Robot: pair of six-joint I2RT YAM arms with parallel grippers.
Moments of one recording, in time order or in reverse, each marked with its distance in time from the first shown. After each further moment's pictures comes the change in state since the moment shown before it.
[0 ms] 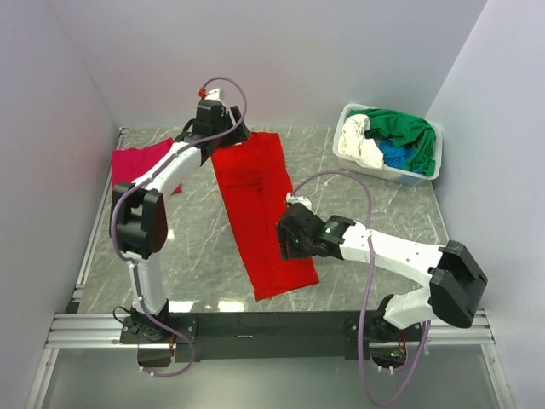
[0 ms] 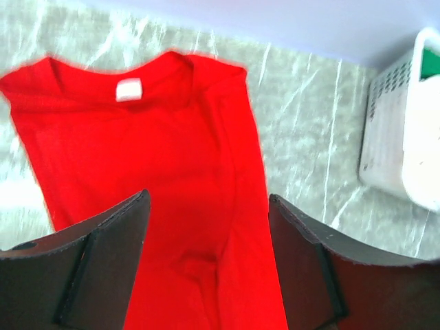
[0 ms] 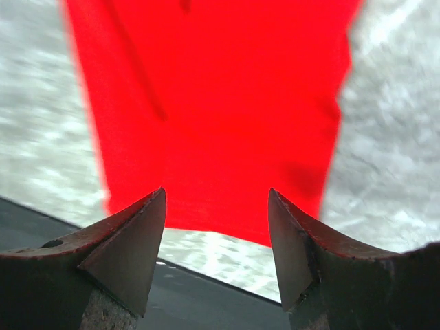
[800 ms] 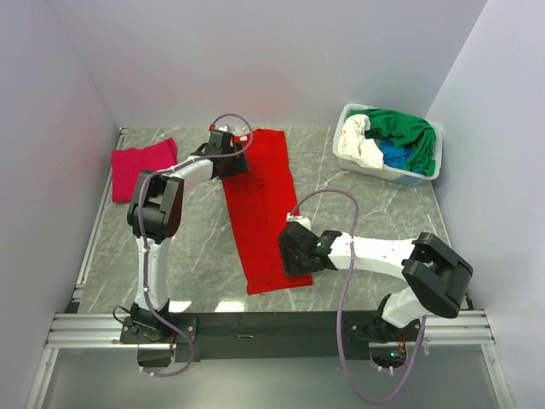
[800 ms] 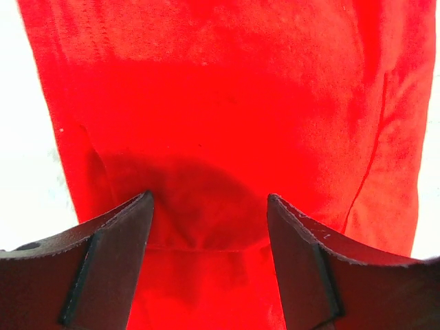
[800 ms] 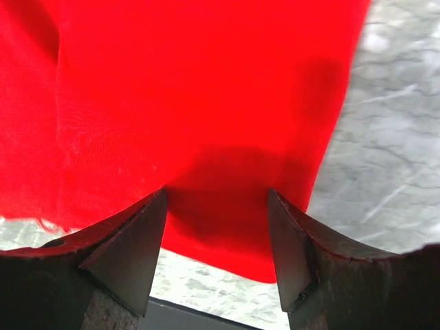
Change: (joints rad) left arm -0.002 0.170 -0.155 0.043 -0.005 -0.021; right arm 0.024 0.090 -0.204 0.152 -0.006 0.044
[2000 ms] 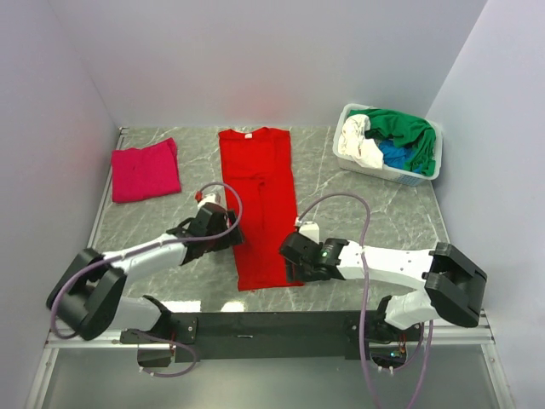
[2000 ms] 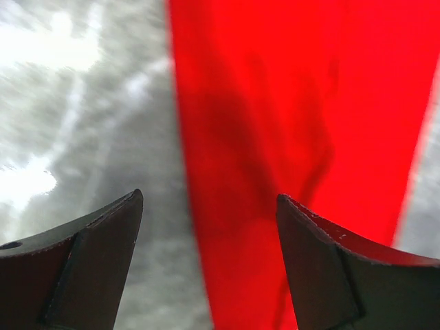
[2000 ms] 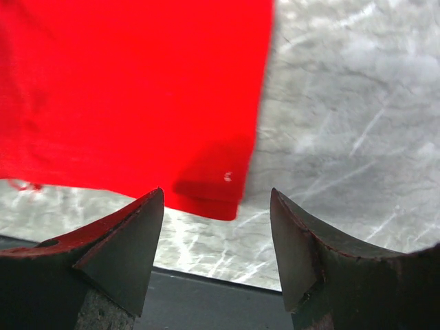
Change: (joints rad) left arm -0.264 -0.829 -0.978 0.079 -0.140 -0.232; right arm 0.105 -0.112 -0.005 -0.135 0.122 0.194
